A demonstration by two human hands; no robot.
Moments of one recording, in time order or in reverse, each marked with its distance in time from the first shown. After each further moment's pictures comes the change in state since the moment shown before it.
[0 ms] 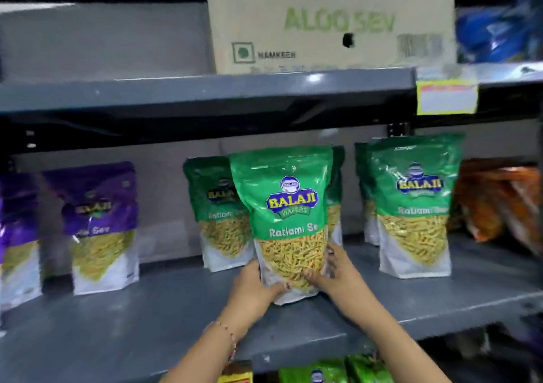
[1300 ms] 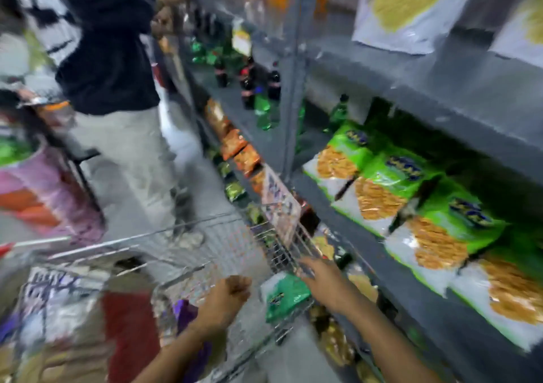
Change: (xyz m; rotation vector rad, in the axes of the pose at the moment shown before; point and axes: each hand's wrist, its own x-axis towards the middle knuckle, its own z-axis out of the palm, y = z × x) left_hand -0.527 -0.256 -0.156 -0.082 0.671 -1.112; right_hand -0.285 0.104 0.415 -0.481 -1.591 -0.066
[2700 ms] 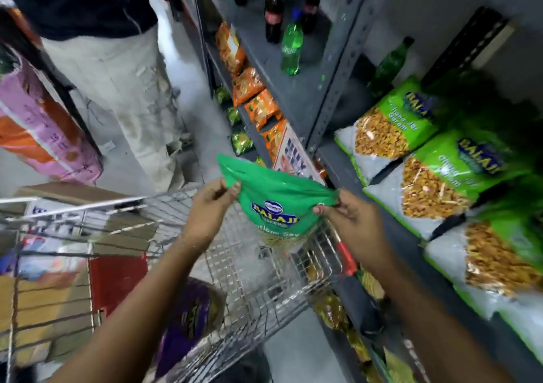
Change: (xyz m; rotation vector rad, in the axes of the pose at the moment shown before) left_hand 0.101 0.033 -0.070 -0.585 0.261 0.246; right_hand 0.079 -0.030 -0.039 0.455 0.298 -0.211
